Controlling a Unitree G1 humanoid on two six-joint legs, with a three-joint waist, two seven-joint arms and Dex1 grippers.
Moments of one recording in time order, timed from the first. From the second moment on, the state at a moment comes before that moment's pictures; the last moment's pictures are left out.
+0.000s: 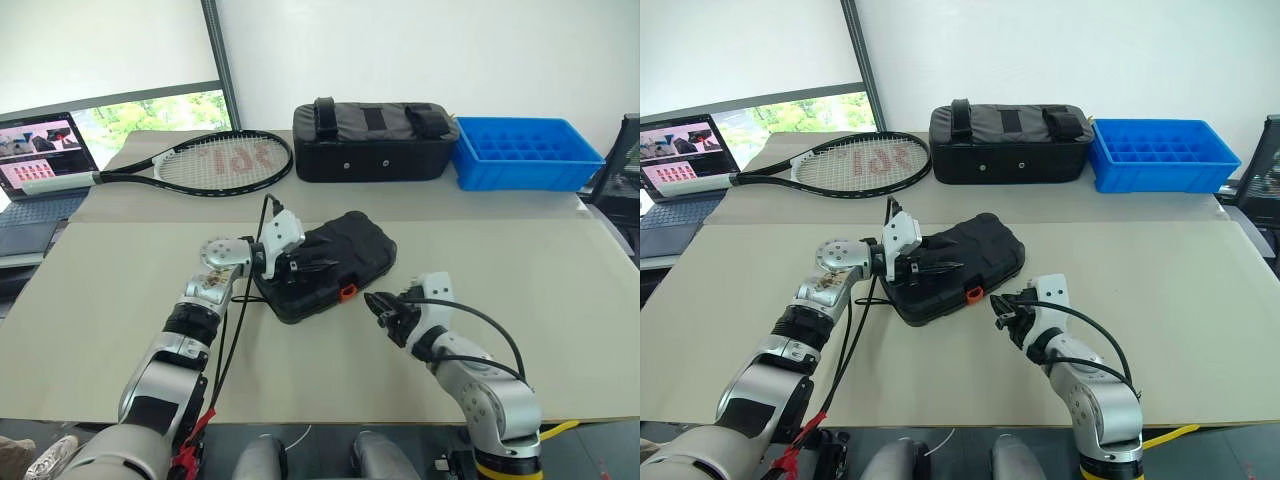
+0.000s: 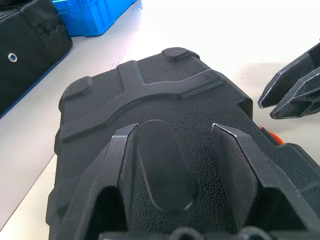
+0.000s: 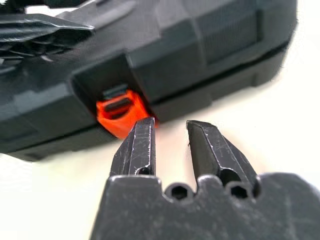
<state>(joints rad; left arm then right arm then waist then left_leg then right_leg) -0.77 0.33 -0.18 0.63 -0.11 -0.13 -1.11 -0.06 -0.11 0.00 -0.52 0.34 0.86 0.26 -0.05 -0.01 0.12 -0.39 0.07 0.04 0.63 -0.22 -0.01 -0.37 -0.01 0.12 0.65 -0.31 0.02</state>
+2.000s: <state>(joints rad) -0.70 0.33 -0.14 0.53 -0.12 -0.02 -1.04 -0.11 -0.22 0.34 -0.27 -0.03 0.50 0.25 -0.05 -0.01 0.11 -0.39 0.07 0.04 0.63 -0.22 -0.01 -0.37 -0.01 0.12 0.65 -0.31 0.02</state>
